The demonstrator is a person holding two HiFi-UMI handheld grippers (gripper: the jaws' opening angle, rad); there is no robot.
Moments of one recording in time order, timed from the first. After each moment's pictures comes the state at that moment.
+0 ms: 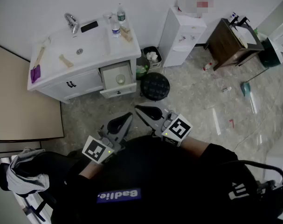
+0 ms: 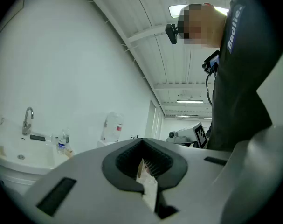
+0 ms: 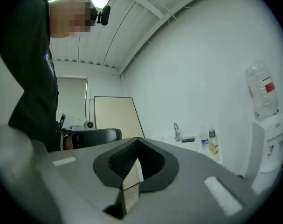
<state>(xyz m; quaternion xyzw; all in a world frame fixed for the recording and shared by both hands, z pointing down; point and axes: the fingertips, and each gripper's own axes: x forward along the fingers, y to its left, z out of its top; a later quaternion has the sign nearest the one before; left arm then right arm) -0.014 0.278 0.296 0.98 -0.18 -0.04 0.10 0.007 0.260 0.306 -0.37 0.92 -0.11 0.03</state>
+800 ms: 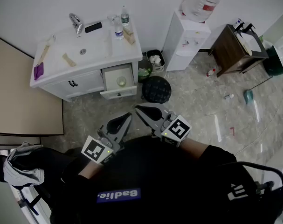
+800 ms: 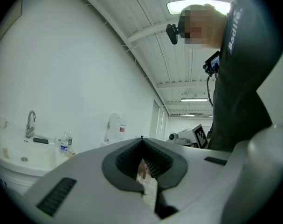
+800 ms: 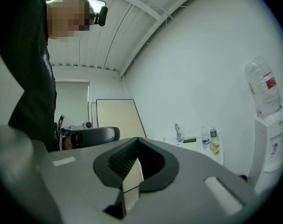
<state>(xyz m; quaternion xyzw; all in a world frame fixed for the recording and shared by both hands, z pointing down) 0.009 0.275 0.293 0.97 -0.21 -0.04 0.10 0.033 0.258 0.312 -0.35 0.93 -0.11 0.05</state>
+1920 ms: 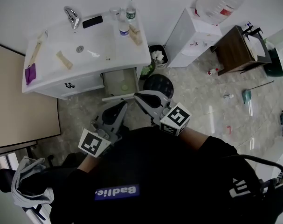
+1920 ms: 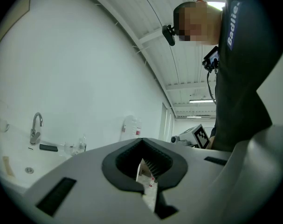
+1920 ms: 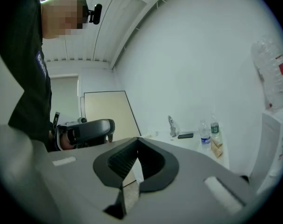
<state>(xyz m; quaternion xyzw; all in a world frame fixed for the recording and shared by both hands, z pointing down) -0.022 0.091 0.319 0.96 -0.24 -0.05 0.10 0.013 0.073 0.357 -0.35 0.93 -0.15 0.00</state>
